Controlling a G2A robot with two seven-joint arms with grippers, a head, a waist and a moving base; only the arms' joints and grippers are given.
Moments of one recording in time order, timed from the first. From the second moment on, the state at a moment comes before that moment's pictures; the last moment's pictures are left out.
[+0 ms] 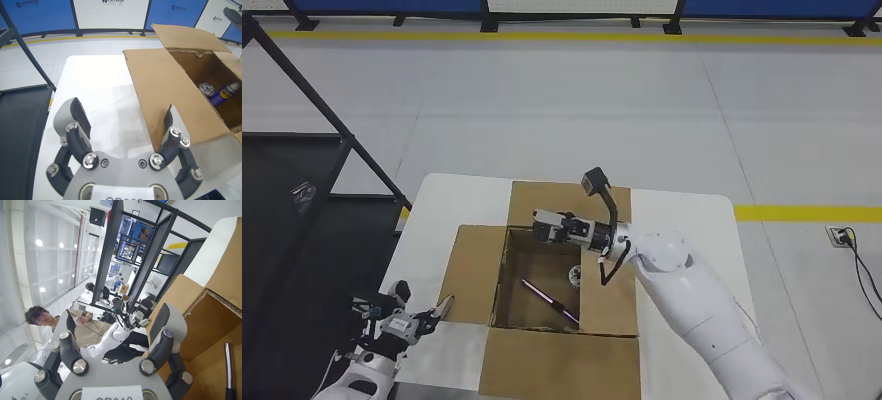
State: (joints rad) left arm 1.58 -1.10 -1.67 -1.68 1.11 -0.31 0.08; right arm -0.54 -1.43 0.97 -1.02 0.39 -0.45 0.90
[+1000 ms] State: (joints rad) left arm 1.68 -1.09 -1.63 -2.25 1.24 -0.49 -0.05; right arm -1.01 -1.28 1.44 -1.49 0.30 -0.43 0.87
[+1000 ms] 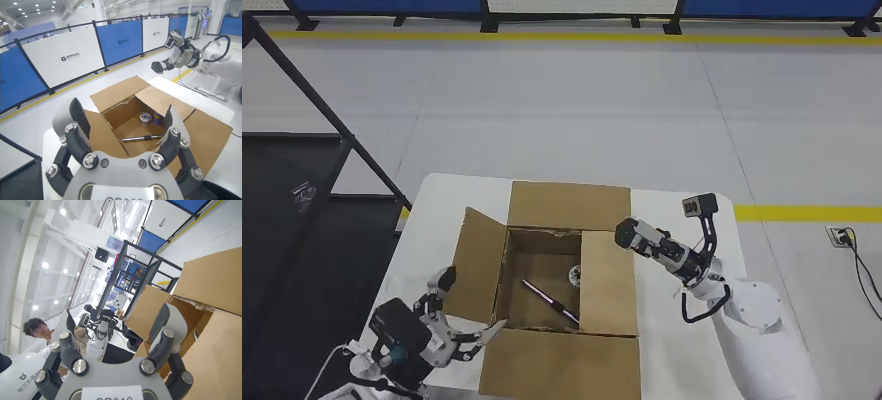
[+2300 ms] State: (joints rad) left arm 0.98 -1.17 -1.12 -1.51 0.34 -0.44 -0.80; right arm -1.19 -1.24 1.65 -1.54 0.41 -0.48 0.79
